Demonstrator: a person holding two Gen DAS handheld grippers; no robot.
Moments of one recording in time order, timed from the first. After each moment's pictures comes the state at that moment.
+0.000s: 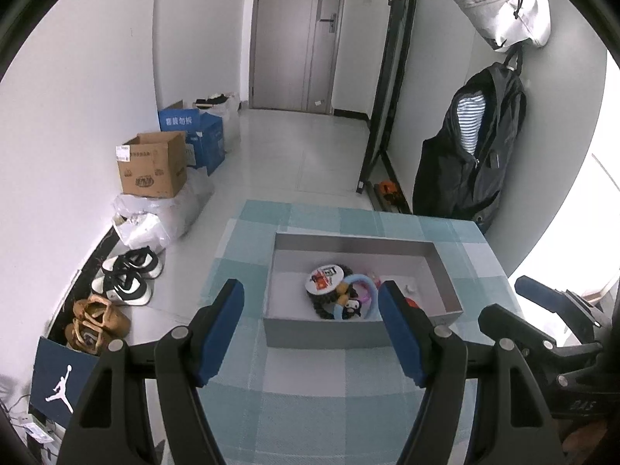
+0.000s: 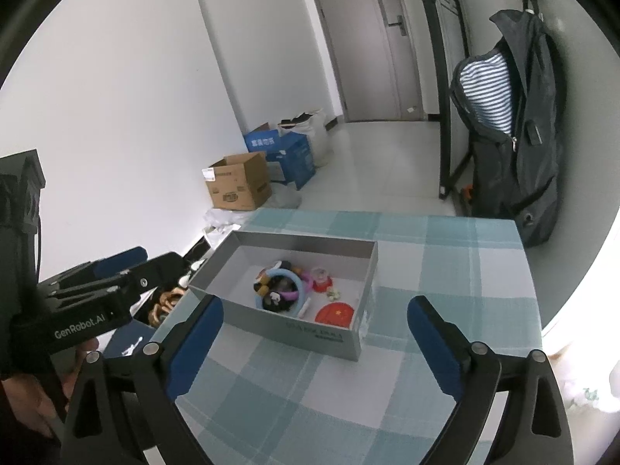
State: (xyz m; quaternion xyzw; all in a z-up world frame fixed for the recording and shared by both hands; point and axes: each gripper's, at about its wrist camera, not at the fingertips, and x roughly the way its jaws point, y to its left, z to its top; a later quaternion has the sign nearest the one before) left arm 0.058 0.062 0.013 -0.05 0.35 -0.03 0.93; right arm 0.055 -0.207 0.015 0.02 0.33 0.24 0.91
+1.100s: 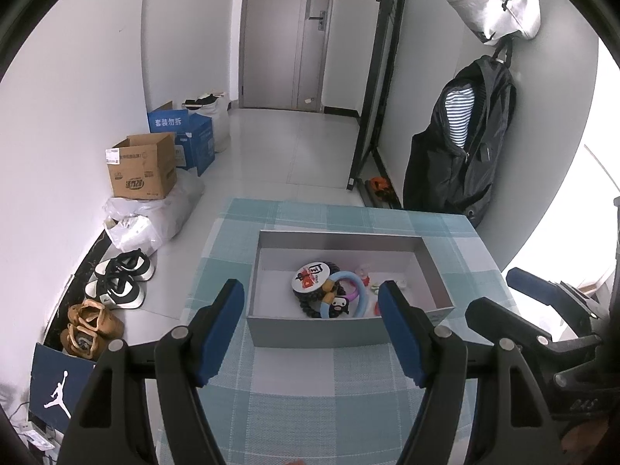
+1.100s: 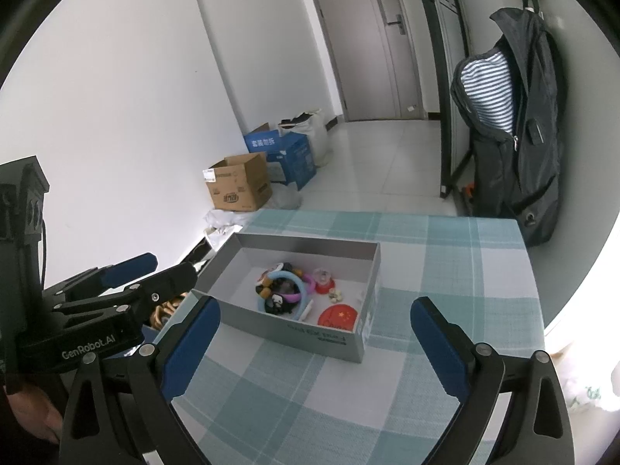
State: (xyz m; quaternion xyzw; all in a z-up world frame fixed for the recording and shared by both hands) left arm 0.058 0.059 0.012 -0.04 0.35 -0.04 0.93; right arm 0.056 -0.204 0.017 0.03 0.34 0.25 0.91
